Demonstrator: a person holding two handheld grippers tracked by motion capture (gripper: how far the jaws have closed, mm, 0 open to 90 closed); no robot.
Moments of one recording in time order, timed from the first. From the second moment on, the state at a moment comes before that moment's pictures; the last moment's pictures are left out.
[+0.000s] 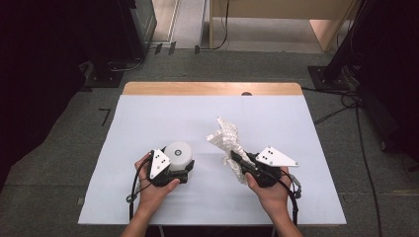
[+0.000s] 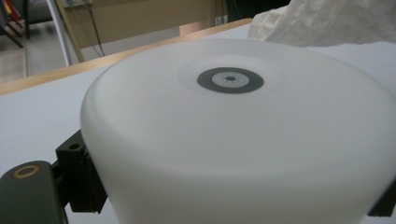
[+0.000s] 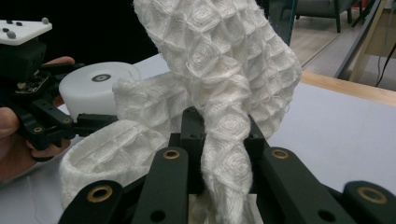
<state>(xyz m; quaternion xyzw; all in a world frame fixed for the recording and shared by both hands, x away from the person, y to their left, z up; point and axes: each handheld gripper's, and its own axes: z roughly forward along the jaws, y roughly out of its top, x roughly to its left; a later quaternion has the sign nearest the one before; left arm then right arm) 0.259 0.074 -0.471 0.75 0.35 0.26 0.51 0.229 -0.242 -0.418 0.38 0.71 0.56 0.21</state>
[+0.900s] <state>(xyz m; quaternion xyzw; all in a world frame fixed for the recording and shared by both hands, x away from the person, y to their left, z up) 0.248 0.062 -0.451 0.74 0.34 0.17 0.56 0.230 -0.237 -0.418 0.37 0.72 0.56 0.20</state>
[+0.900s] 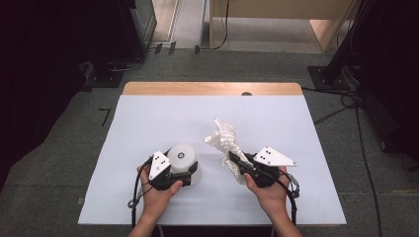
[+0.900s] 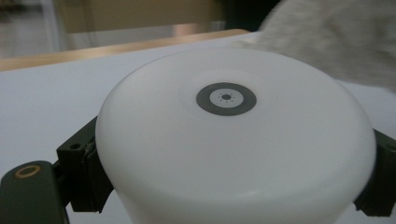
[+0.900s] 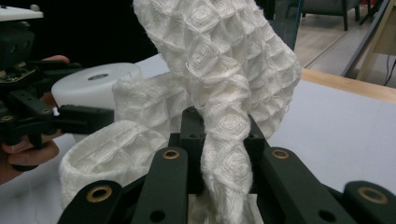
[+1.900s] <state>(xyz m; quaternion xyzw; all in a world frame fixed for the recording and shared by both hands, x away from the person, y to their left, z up) 0.251 0.079 -0.421 0.69 0.32 0.07 0.65 0.218 -0.176 -0.445 0.30 0.79 0.52 0.13</state>
